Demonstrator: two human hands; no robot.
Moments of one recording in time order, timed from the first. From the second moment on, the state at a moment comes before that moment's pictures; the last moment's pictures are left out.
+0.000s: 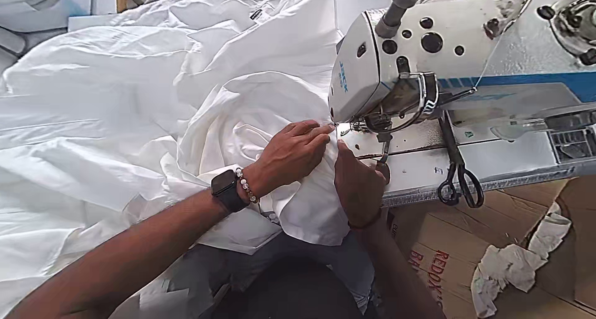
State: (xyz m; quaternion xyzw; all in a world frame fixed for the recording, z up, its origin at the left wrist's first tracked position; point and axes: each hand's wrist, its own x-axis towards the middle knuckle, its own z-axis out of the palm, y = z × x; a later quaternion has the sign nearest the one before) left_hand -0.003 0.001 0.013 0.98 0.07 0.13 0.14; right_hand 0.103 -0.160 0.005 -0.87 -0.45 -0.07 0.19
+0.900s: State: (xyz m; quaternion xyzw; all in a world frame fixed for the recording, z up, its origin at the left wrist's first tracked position) left_hand 0.010 -0.005 0.009 0.96 0.09 0.19 0.18; right_hand 0.156 -0.197 0.029 -0.87 -0.41 -0.04 0.29
